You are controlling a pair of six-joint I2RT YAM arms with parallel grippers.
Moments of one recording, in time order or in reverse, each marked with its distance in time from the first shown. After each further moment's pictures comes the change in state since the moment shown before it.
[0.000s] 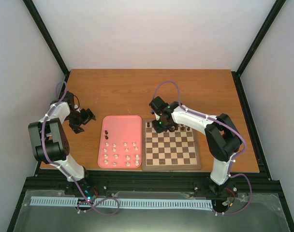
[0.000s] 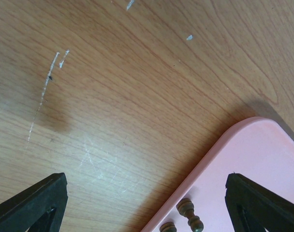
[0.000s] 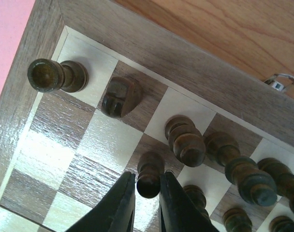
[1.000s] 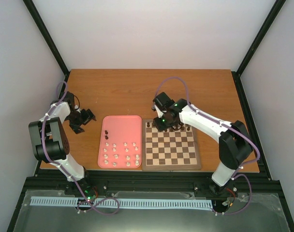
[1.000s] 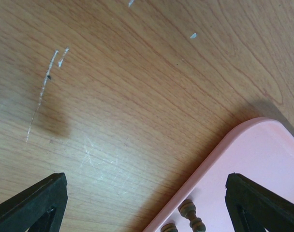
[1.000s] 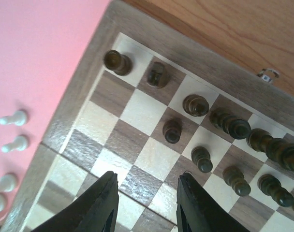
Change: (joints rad) left arm 0.000 0.014 0.000 0.000 0.003 0.000; right arm 0.002 -0.127 0.005 -0.072 -0.062 -0.013
